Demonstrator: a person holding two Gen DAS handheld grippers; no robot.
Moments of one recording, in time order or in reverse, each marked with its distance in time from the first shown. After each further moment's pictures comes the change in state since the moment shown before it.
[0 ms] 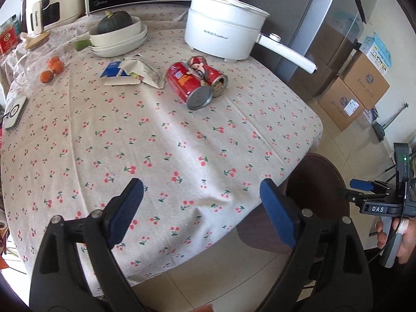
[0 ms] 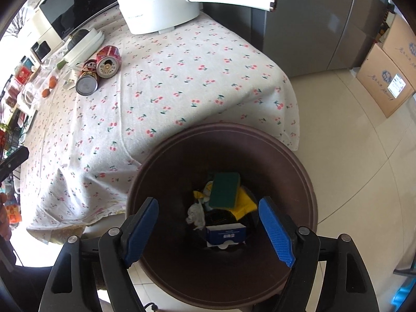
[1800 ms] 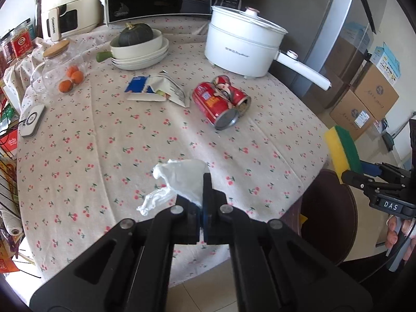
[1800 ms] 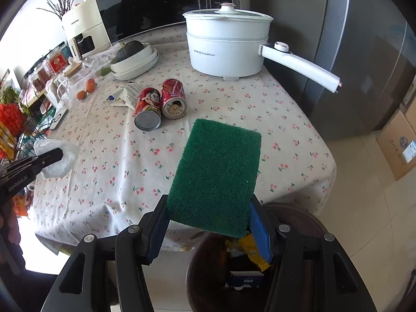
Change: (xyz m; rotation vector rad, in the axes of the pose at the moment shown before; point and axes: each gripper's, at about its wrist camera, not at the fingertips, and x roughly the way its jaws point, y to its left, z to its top) left arm -0.010 0.012 0.015 0.003 -0.041 0.051; right arm -0.030 0.098 0.046 -0.195 -0.188 0.045
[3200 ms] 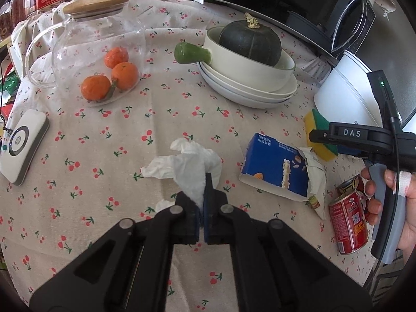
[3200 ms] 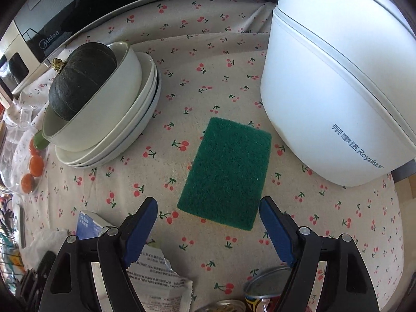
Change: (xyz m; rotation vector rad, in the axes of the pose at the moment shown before) left arm 0.135 0.198 0.109 -0.308 -0.052 0.102; right arm 0.274 0.142 0.274 0.078 0.146 -0.067
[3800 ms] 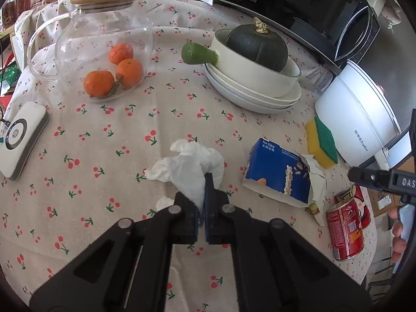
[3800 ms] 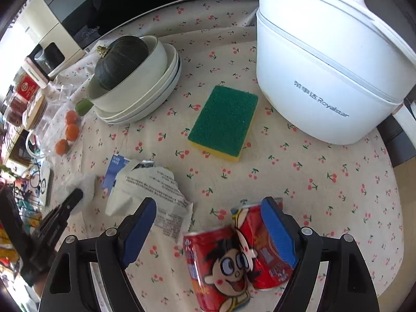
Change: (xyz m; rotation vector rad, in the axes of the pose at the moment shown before) left arm 0.002 0.008 0.000 -0.055 -0.003 -0.030; right arm -0.058 -0.025 -0.045 -0.028 0.050 0.134
